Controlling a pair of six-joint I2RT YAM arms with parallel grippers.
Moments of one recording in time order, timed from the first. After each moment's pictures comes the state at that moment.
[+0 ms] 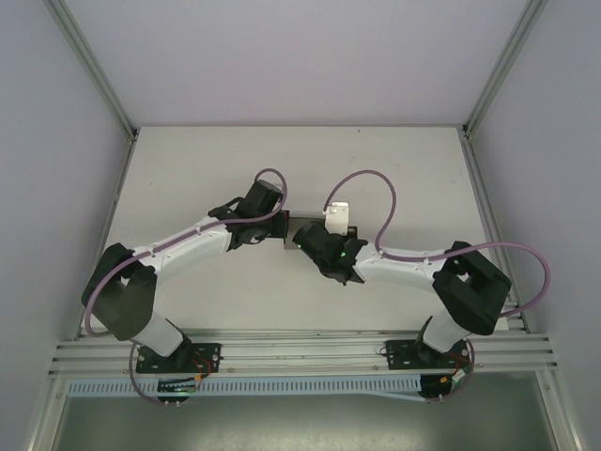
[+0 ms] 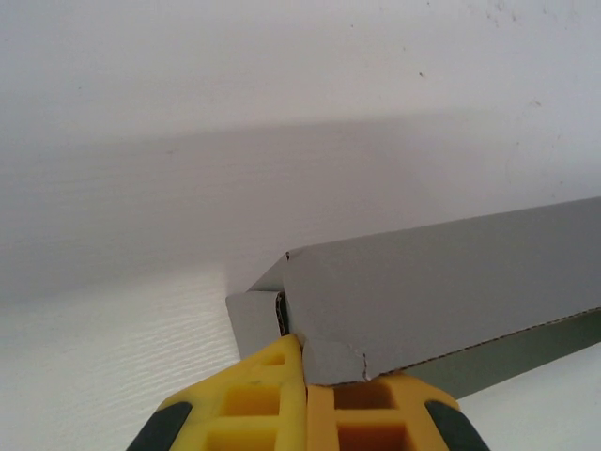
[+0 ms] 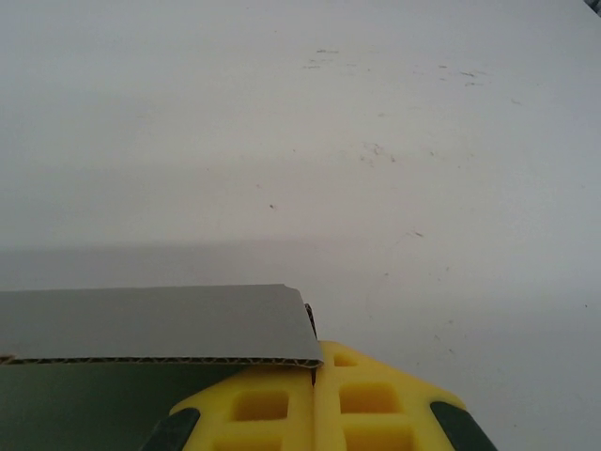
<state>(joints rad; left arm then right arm) -0.69 1.56 1.01 -0.35 0.01 -0.57 1.01 1.57 0.87 -0.26 0.91 0.71</state>
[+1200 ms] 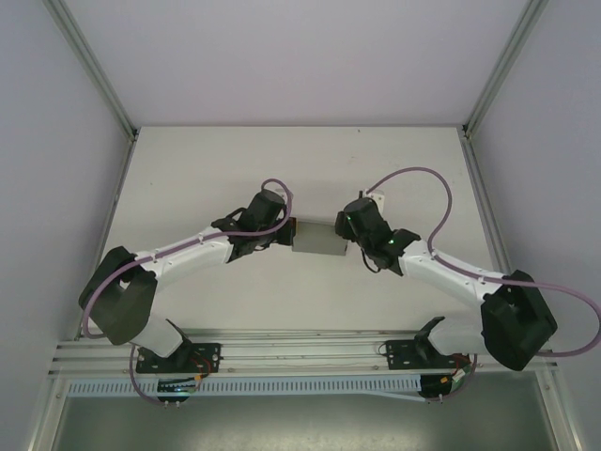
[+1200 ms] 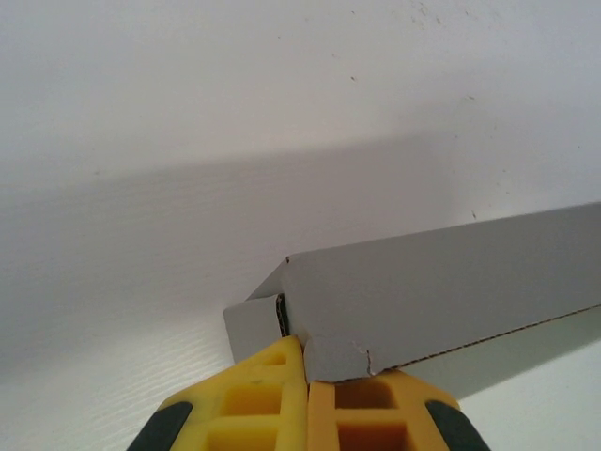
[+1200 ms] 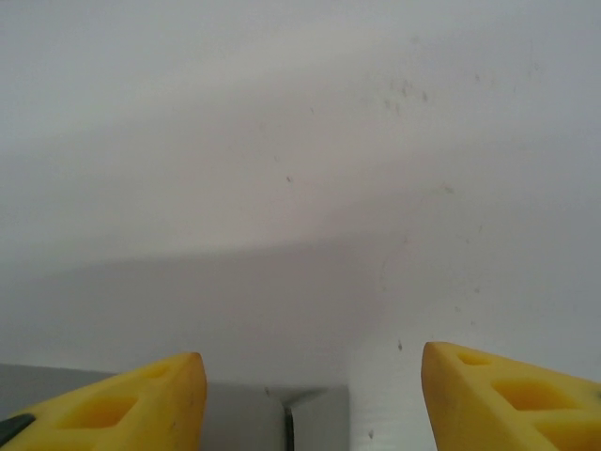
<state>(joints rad) -0.74 1.53 0.93 -0.20 0.01 -0.52 0.71 1.29 0.73 -0.22 0.37 0.69</state>
